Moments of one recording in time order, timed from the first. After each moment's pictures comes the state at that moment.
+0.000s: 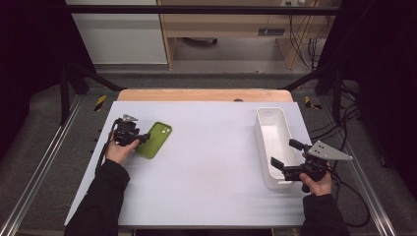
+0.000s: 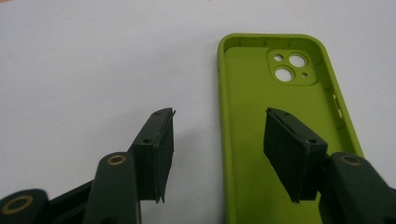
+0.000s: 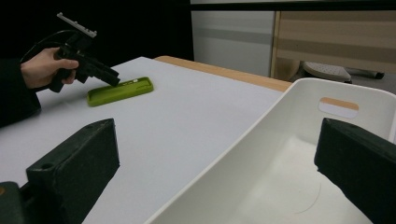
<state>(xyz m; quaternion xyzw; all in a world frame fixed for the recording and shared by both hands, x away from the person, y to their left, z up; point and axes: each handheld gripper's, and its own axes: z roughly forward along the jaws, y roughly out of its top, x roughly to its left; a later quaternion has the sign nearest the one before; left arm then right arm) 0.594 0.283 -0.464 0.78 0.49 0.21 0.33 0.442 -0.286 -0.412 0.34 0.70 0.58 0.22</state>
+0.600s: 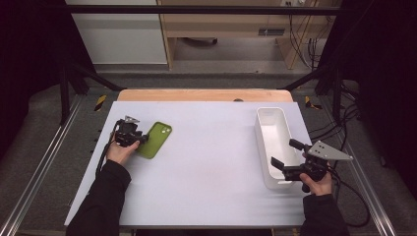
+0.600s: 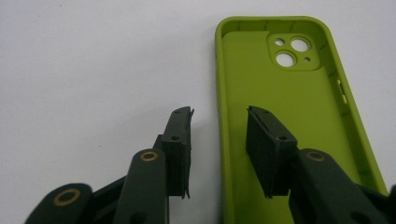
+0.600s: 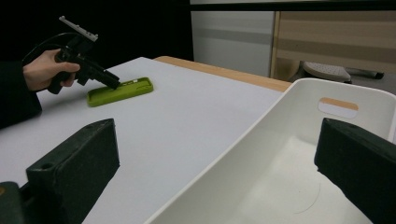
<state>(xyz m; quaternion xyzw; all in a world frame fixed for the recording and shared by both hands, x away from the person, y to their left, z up) 0.593 0.281 -0.468 0.79 0.49 0.20 0.31 0.442 -0.286 -0.412 0.34 0.70 0.58 0.22</state>
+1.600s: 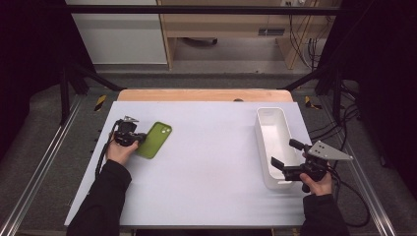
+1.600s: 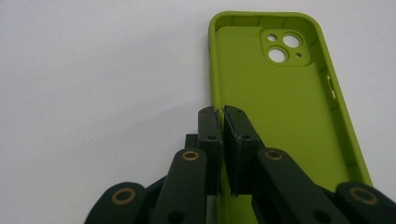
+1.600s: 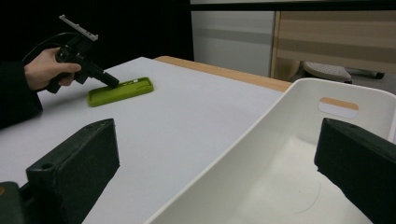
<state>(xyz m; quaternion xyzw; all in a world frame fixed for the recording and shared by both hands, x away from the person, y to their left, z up) 0.593 0.284 -0.466 0.80 0.49 0.18 0.31 0.442 -0.286 -0.412 0.34 0.70 0.58 0.22</state>
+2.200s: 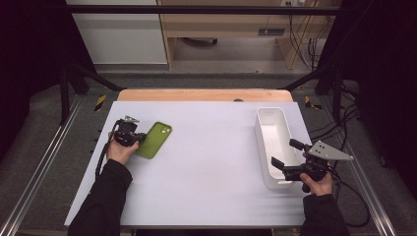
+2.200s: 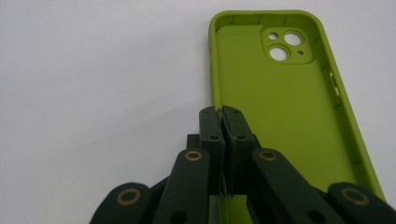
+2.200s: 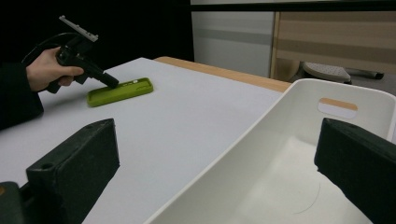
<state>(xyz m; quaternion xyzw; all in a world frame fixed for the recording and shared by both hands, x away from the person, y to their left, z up) 0.593 0.282 -0.465 0.80 0.48 0.18 0.31 0.442 -0.287 -0.412 0.34 0.70 0.58 0.22</state>
